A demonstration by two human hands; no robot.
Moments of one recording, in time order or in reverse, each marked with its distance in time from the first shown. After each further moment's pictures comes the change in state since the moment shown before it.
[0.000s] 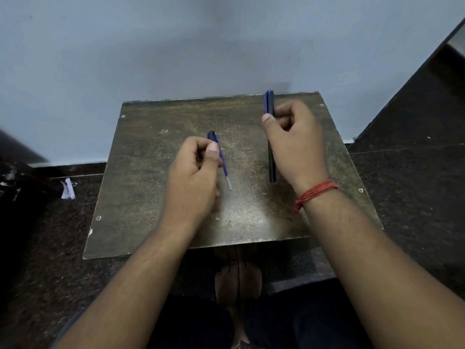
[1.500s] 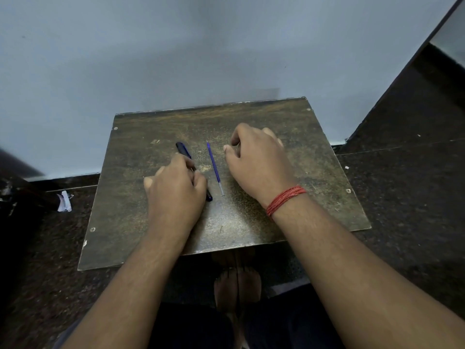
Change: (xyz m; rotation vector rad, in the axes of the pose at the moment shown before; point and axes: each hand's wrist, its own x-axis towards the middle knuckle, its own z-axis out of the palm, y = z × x) left_hand 0.012 -0.025 -0.005 0.758 0.084 0.093; right_hand -0.016 -0.013 0.016 -0.504 -0.245 -0.208
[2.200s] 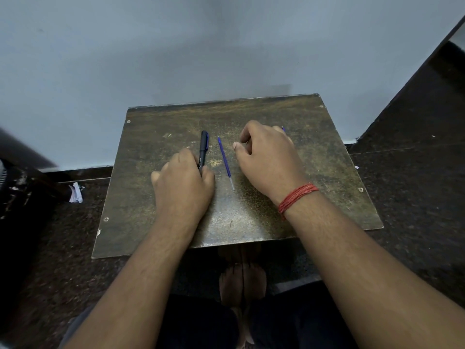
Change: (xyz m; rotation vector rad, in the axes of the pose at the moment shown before) left_hand 0.004 -0.003 -0.002 0.136 -0.017 -0.067; right_hand -0.002 -0.002 0.001 0.017 -0.020 -0.013
